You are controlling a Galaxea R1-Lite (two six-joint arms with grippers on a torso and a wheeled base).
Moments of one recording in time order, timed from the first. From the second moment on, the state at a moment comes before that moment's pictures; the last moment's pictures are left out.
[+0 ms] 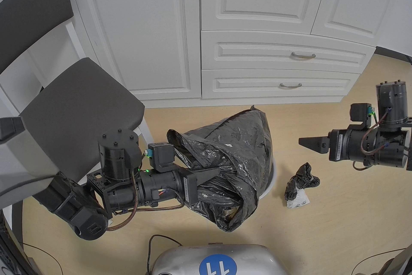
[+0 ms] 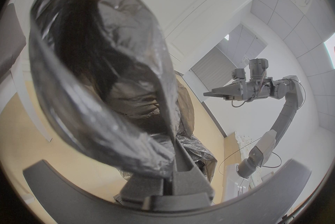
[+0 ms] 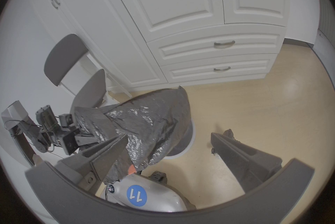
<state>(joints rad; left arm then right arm) -0.62 1.93 -0.60 -1.12 -0.44 -0.34 0.41 1.45 -0.79 -0.20 0.01 0.25</state>
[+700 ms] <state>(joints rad) -0.64 1.91 -0.58 -1.13 -0.45 -0.33 0.36 2.00 -1.14 -0.41 0.05 0.48</state>
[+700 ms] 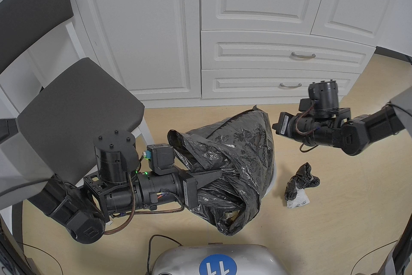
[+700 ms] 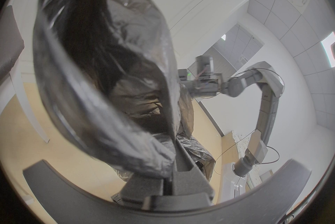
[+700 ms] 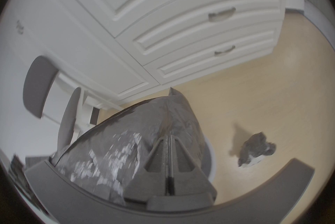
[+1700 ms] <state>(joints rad) -0.63 2.04 -0.54 -1.36 -0.33 -0.34 0.50 2.28 -1.24 -0.31 0.07 0.60</state>
